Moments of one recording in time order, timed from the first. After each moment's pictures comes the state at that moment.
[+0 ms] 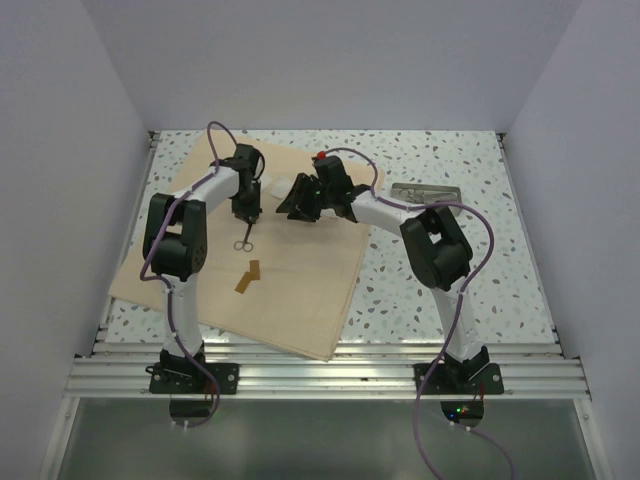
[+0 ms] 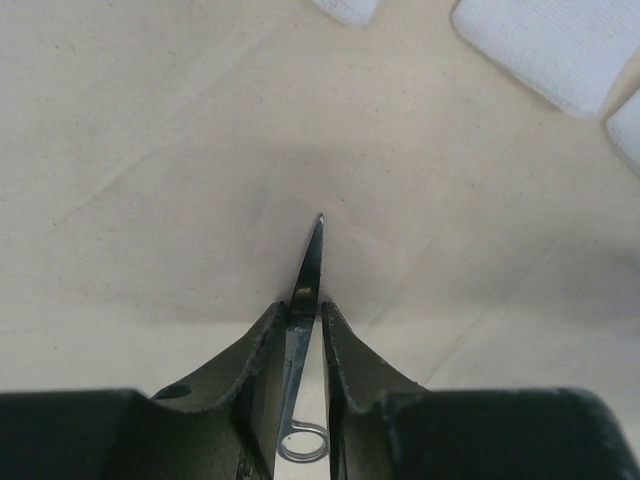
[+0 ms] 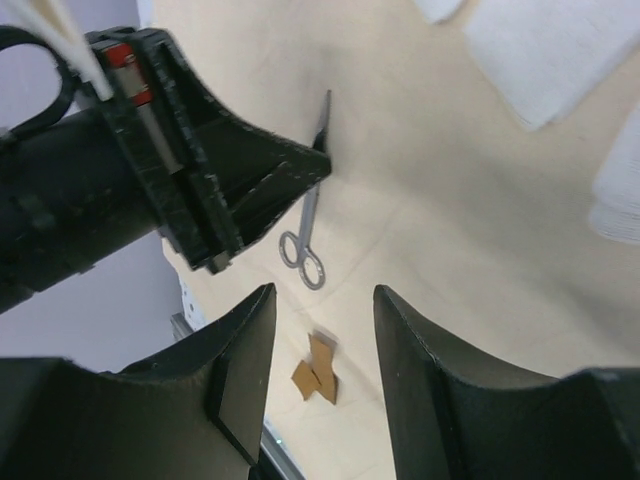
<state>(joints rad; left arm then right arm) -0.21 2.13 1.61 -0.72 -0.06 -0.23 0.62 2.20 1.64 -0.05 -0.36 0.95</state>
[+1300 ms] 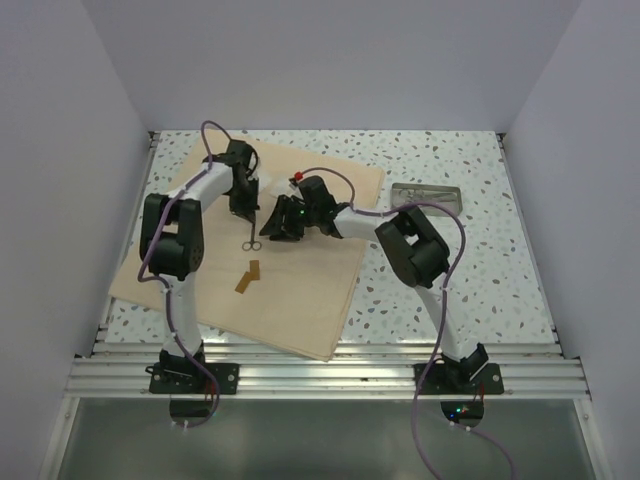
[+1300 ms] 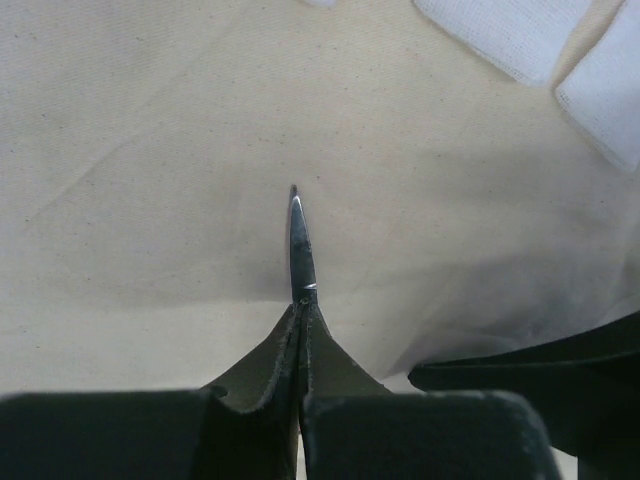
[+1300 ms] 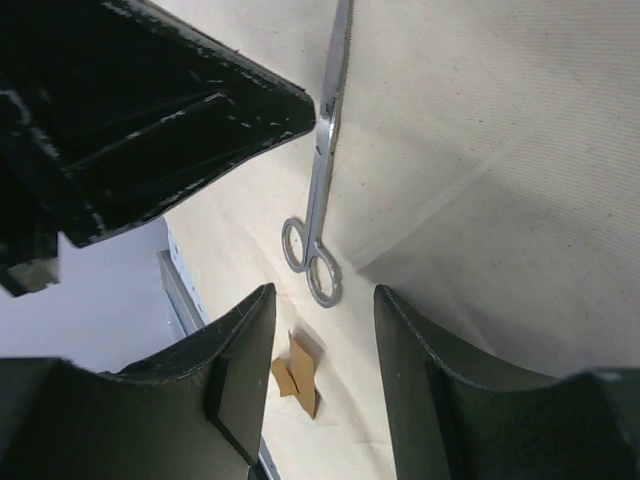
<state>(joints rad) -0.18 2.12 1.64 -0.78 0.05 -0.21 0.69 2.34 1.62 0.12 -0.50 0.95</state>
